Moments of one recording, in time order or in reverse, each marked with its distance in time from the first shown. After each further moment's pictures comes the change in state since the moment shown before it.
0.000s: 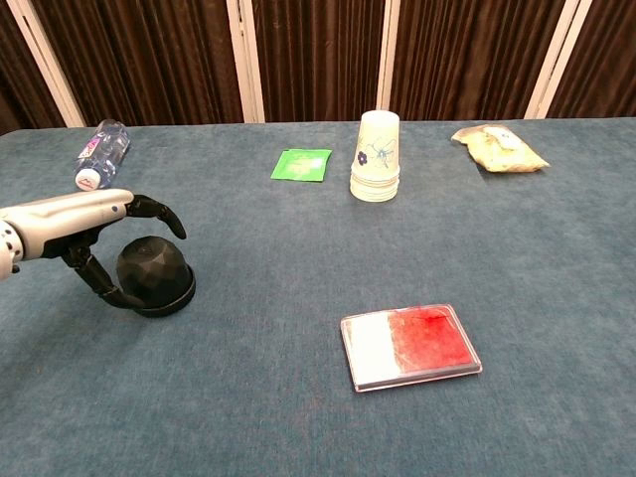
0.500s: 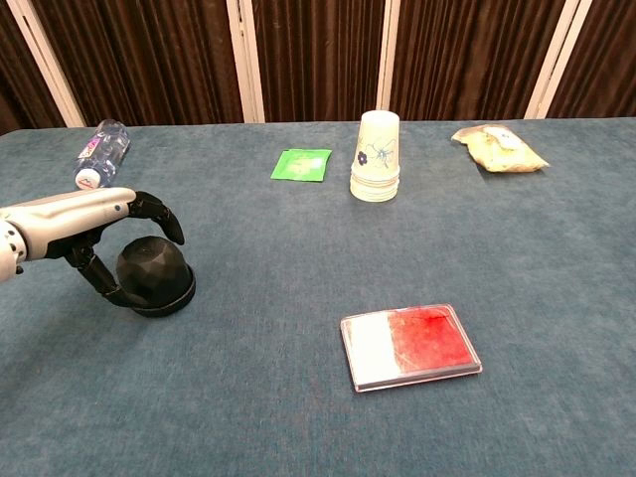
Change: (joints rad) left arm 0.002 -0.022 0.003 -0.004 -0.015 0.035 0.048; right arm -0.001 0.003 0.000 0.000 -0.001 0.001 0.009
